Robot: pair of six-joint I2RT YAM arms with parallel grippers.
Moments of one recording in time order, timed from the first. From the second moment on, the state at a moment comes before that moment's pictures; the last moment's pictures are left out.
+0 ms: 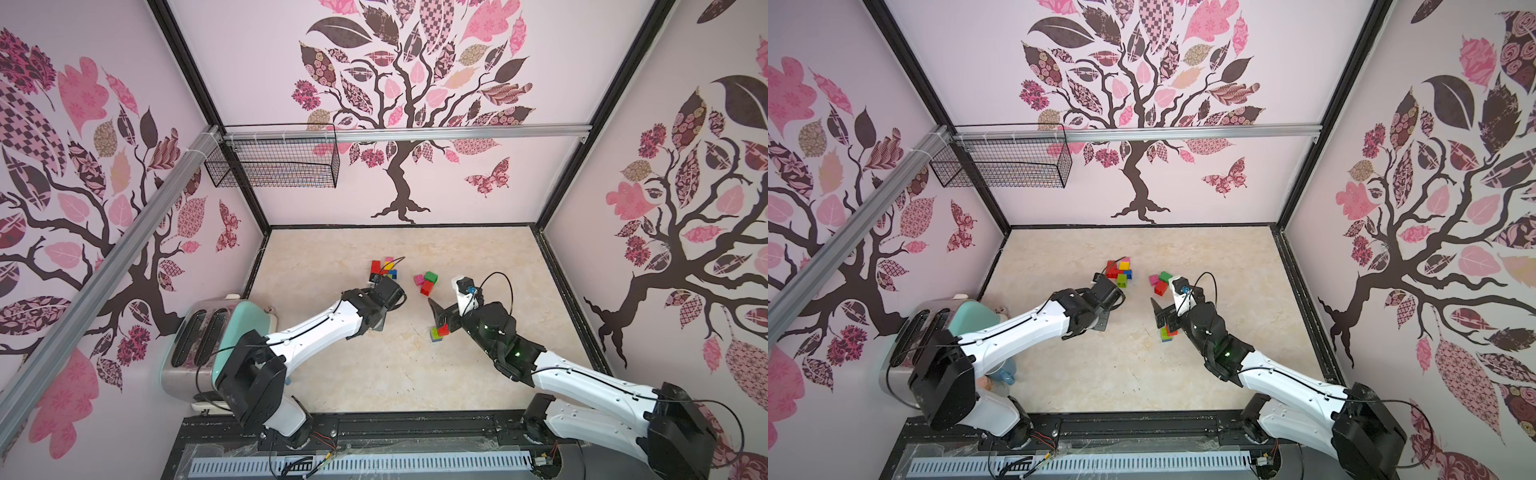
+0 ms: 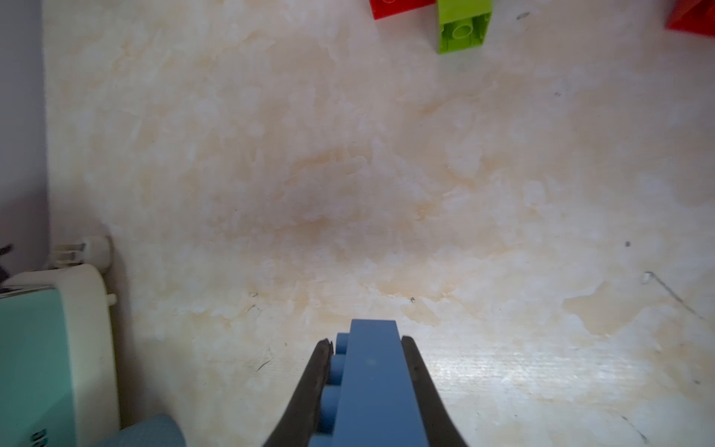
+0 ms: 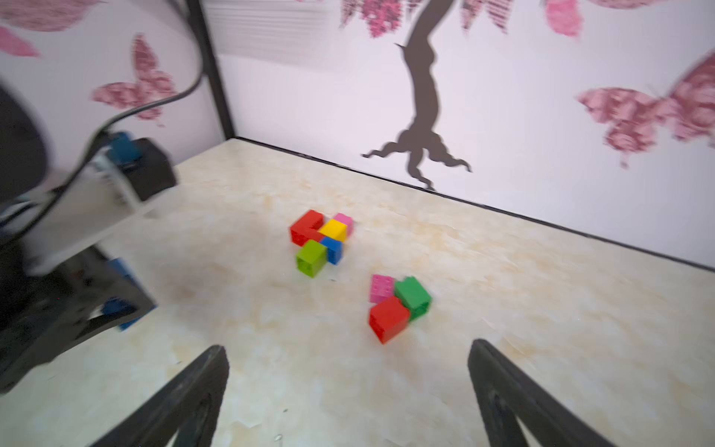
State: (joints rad) left arm -0.79 1.58 1.13 -0.87 -0.55 -0.48; right arm 0.76 1.04 0.50 0.34 0.37 0.10
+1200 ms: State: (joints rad) left arm -0.91 1.94 1.32 -1.08 -0.65 -0.57; right arm 0.70 1.09 0.55 0.14 0.60 0.34
